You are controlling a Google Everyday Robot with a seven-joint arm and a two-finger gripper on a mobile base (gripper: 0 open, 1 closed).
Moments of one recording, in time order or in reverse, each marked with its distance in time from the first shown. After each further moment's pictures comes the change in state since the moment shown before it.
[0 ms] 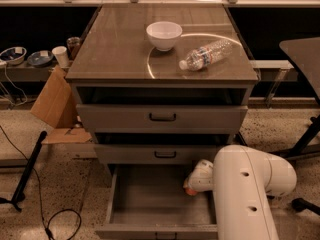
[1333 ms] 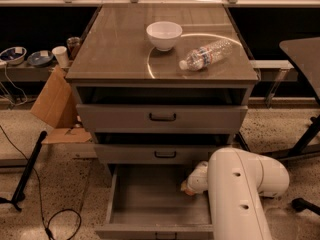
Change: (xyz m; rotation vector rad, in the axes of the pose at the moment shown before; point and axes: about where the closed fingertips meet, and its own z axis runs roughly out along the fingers) arm -0.010 -0.004 0.022 0.020 -0.043 -0.058
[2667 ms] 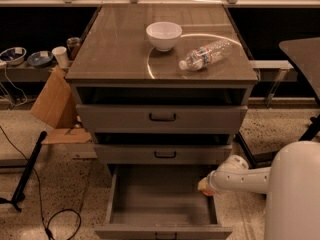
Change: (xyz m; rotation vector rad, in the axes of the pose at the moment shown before) arm -0.021 0.057 -0.170 0.033 -0.002 0.016
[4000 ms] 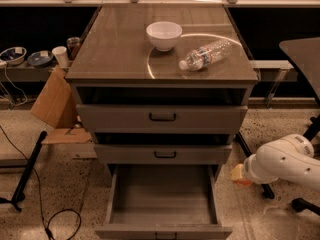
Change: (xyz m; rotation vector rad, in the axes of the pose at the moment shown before) arm 0.005 0.062 -0.231 -0.052 0.041 -0.075
